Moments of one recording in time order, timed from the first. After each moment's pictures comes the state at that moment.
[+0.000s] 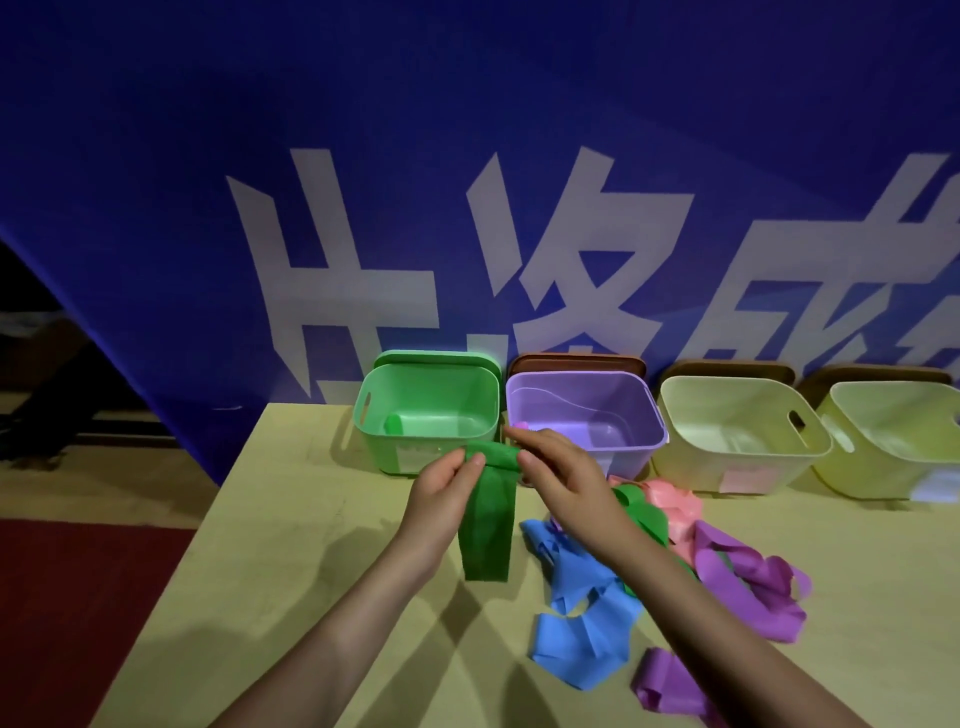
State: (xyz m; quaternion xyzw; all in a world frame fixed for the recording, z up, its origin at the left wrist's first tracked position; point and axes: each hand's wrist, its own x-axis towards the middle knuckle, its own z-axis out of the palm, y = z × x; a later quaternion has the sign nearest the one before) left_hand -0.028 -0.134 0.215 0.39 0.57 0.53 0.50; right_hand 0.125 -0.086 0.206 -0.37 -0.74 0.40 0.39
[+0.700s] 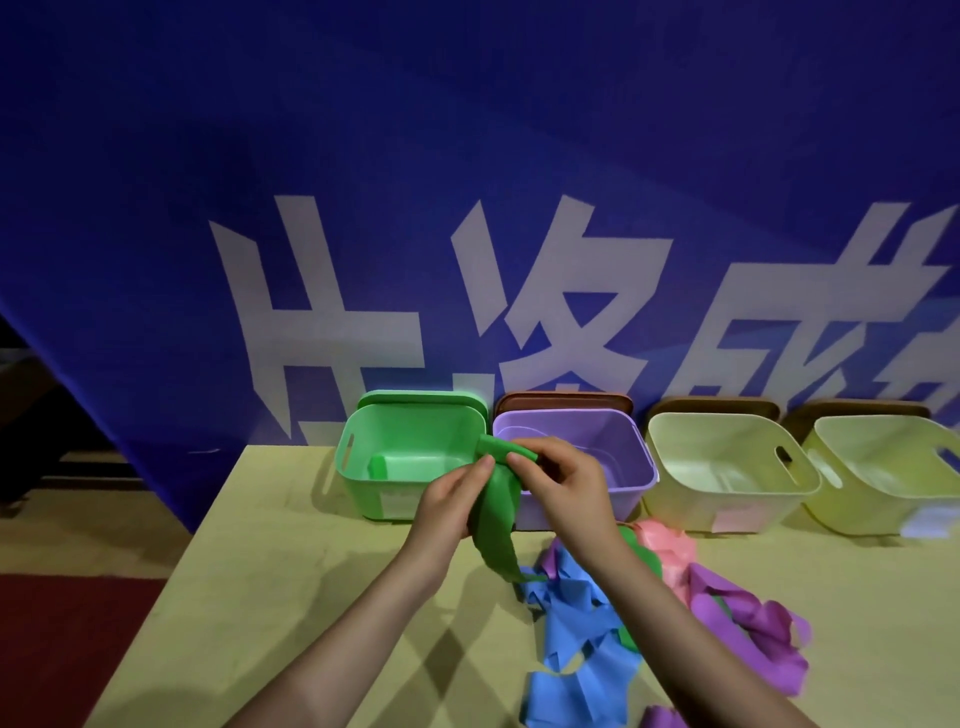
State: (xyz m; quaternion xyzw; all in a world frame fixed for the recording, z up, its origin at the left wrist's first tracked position) left_hand -0.017 -0.093 0.225 0.36 0.54 0.53 0.55; right_hand 0.114 -0.054 0.222 -0.41 -0.64 0.40 0.51
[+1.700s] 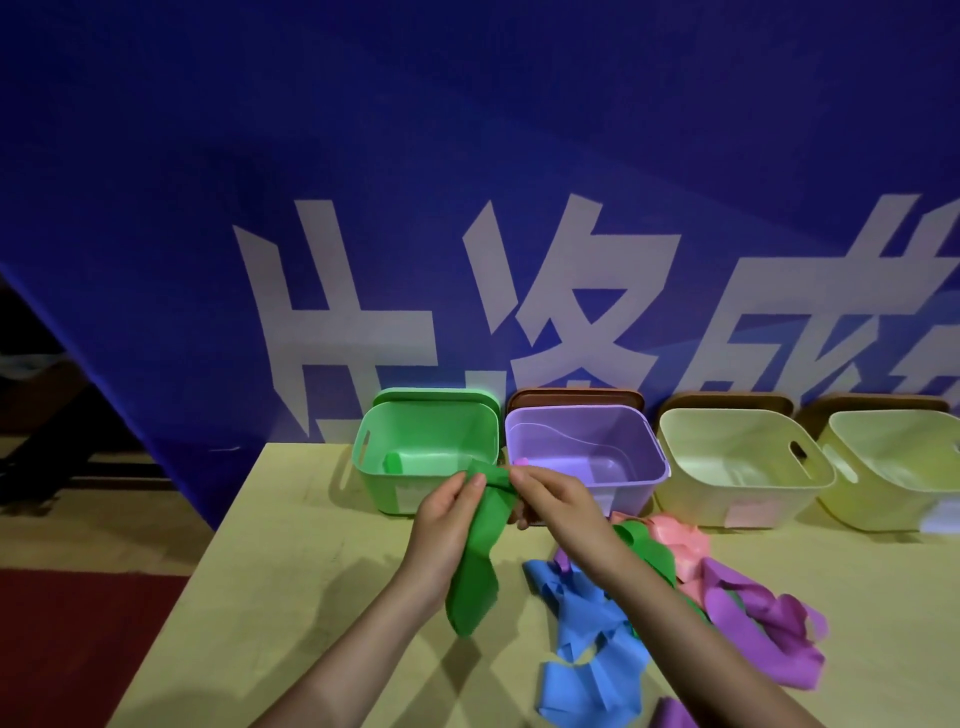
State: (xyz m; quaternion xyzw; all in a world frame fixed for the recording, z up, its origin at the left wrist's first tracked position) left_hand -0.023 -0.122 0.218 0.39 0.53 0.57 0.49; right_hand 0.115 -0.080 0.219 -0.42 -0.64 0.53 0.37
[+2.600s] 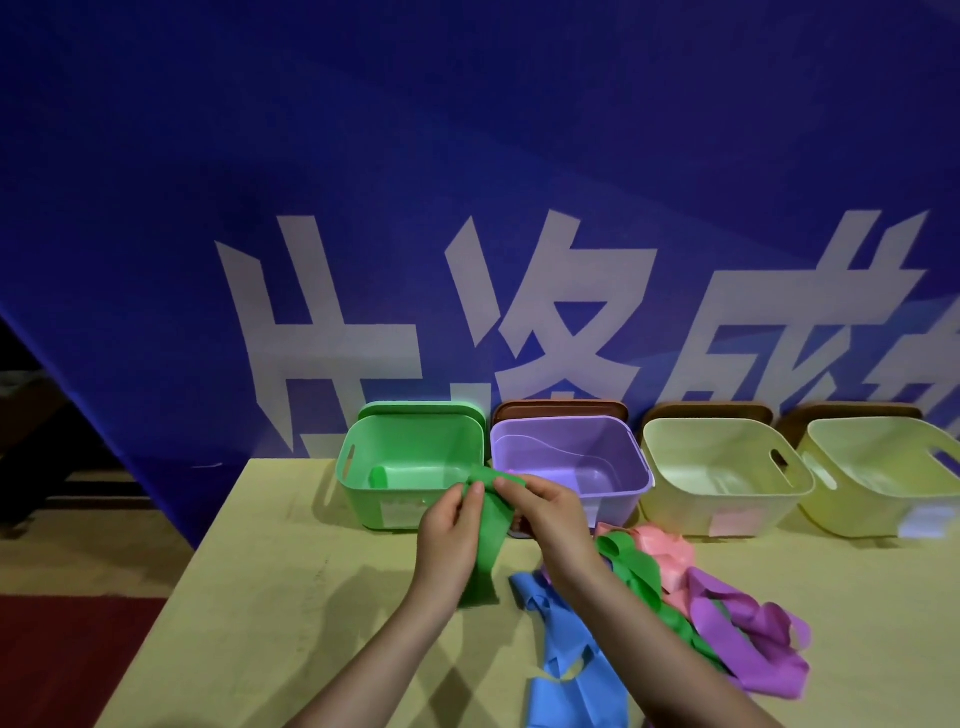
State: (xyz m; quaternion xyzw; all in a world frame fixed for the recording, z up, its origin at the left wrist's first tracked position) left_hand -0.002 -0.106 0.201 0.41 0.60 0.57 0.39; right_hand 0.106 -0.070 0.200 -0.46 -0.45 0.62 0.46
